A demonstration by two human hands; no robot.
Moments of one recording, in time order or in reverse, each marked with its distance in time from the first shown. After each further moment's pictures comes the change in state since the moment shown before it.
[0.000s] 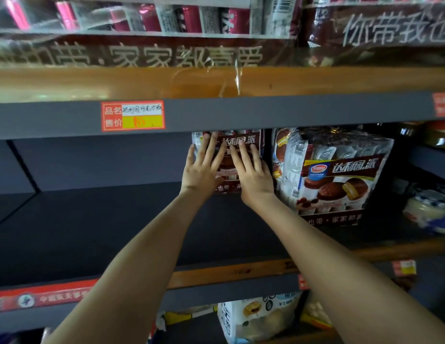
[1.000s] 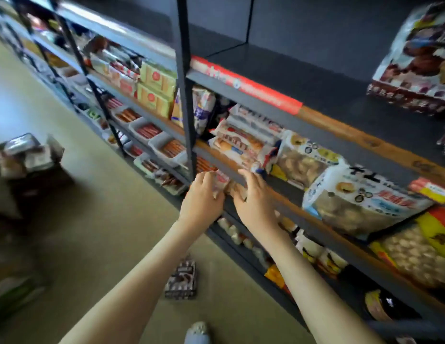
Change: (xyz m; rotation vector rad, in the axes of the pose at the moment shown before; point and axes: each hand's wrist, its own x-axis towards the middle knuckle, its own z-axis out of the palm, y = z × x) left_hand -0.469 0.079 -0.114 -0.625 -0.166 -1.146; right_hand -0.351 -0.157 -0.024 0.982 -0.467 -0.545
